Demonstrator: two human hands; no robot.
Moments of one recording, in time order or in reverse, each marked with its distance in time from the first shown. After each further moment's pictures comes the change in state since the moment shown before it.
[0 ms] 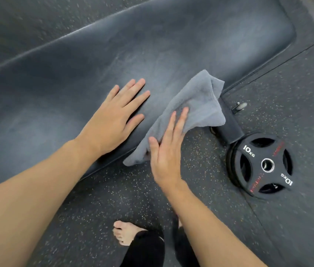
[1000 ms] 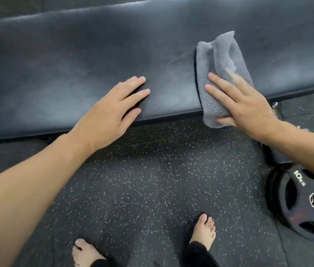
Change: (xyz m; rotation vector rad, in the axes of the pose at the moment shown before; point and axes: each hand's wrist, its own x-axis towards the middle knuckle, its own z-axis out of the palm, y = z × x) left_hand -0.242 -0.046 0.003 -0.034 0.232 -0.289; right_hand 0.056 -0.002 -0.016 -0.695 -0.422 -1.152
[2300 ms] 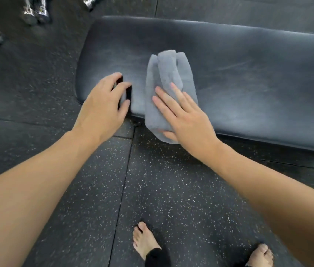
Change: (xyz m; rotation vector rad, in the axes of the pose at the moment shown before) left_hand -0.256 -0.227 -0.136 0.108 0.212 -0.630; right_hand 0.316 -0.387 -0.002 0.027 -0.053 -0.179
